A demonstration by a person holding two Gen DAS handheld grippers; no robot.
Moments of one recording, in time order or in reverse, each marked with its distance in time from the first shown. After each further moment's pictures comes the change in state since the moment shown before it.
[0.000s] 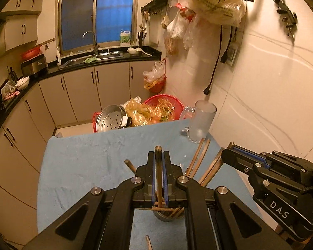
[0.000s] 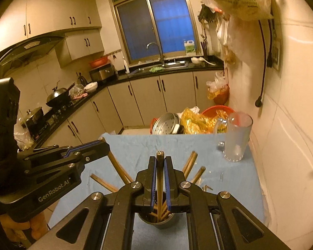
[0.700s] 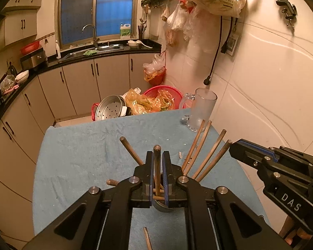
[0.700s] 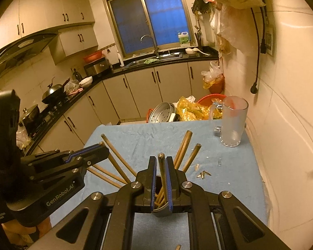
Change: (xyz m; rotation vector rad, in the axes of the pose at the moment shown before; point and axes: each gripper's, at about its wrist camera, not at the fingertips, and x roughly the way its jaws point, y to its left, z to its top) left arm 0.004 -0.003 -0.022 -0.007 0.032 -0.002; right arm -0.003 -0.007 -0.023 0.038 0.041 -0.029
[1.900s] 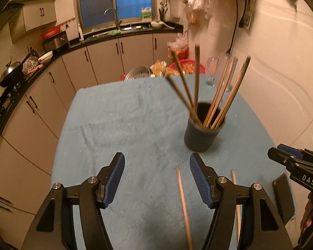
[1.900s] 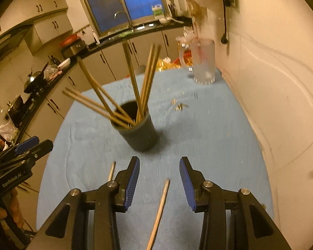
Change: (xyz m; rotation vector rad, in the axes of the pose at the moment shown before) left arm -0.039 0.038 -0.119 -0.022 0.127 0.153; right arm -0.026 -0.016 -0.120 0.125 0.198 -0.114
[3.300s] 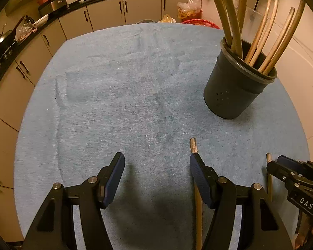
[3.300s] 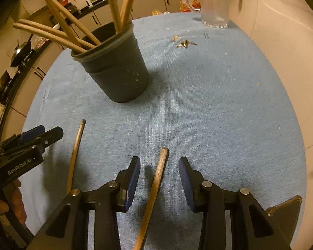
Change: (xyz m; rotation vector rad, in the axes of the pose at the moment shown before) left arm 0.127 0.006 -0.033 -0.076 0.236 0.006; right arm 0.119 -0.005 -0.041 -0.014 0.262 -0.016
